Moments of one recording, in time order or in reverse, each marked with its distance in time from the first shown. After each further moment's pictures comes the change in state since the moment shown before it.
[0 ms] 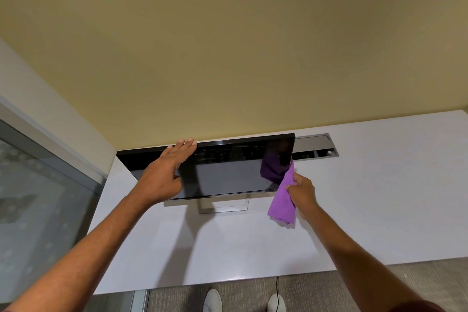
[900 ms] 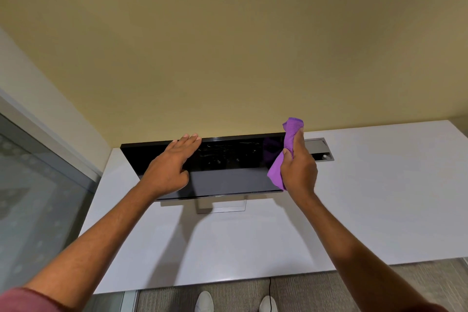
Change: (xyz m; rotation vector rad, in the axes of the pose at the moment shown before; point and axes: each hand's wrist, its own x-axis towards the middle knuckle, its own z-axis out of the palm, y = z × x) left_hand 0.011 -0.009 -0.001 0.056 -0.018 0.051; right_hand -0.053 -0.105 -0.008 -0.188 0.464 -0.533
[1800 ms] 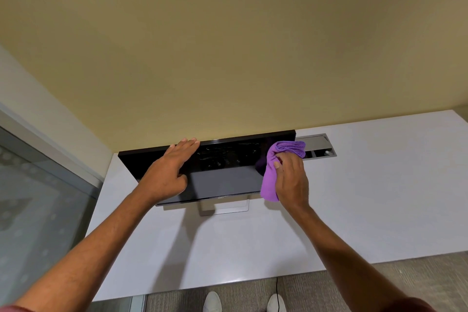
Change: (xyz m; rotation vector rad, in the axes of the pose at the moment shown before) left_hand -0.002 0.001 -0.005 -0.055 -0.013 -0.030; right_hand -0.028 0.038 0.031 -0.059 0.010 -0.317
